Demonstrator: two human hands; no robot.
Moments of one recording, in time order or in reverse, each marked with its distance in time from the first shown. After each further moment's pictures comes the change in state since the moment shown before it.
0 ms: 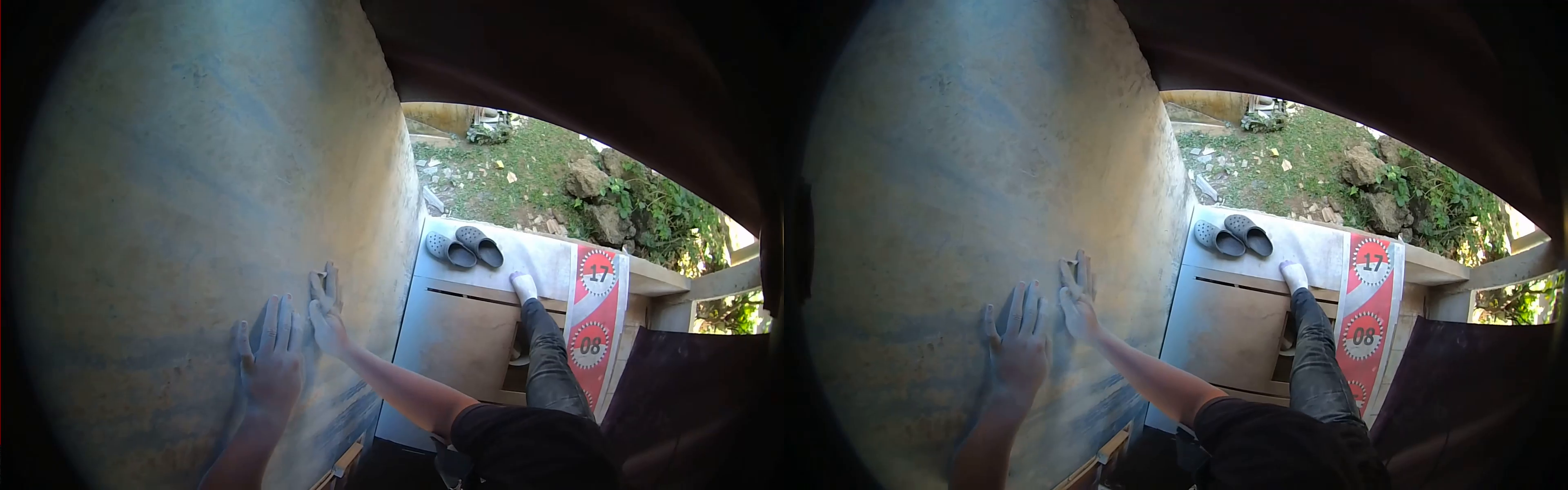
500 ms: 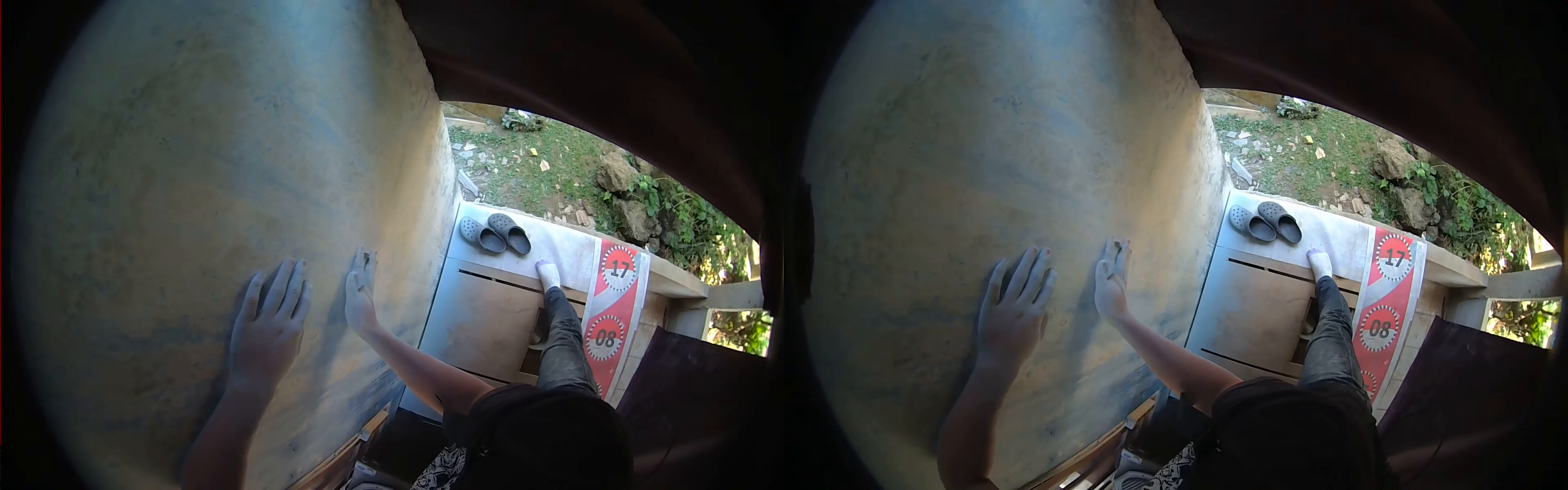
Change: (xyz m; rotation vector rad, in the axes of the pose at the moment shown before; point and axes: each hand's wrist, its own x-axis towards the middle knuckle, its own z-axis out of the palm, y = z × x) left_hand 0.017 -0.118 -0.104 0.061 0.029 0.241; right_hand 0.016 -0.087 0.003 0.263 0.087 0.308
